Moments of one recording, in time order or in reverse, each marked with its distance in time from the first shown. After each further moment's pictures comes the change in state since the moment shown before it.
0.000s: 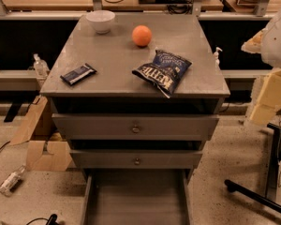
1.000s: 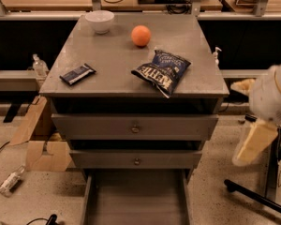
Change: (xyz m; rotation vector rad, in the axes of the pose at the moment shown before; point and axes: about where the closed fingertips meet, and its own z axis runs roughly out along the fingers) arm 0.025 0.024 0.089 -0.006 -0.105 -0.026
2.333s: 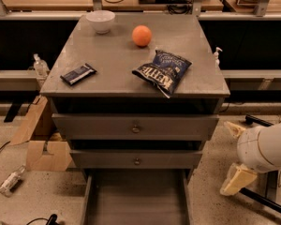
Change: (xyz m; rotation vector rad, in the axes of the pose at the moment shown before) arm 0.064 0.037 0.124 0.082 -0.064 -0.006
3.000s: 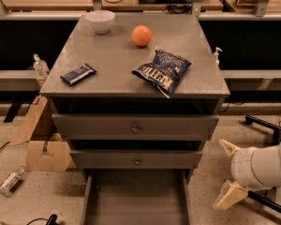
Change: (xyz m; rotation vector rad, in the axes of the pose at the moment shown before) arm 0.016 0.032 0.047 -0.030 -0.054 0.043
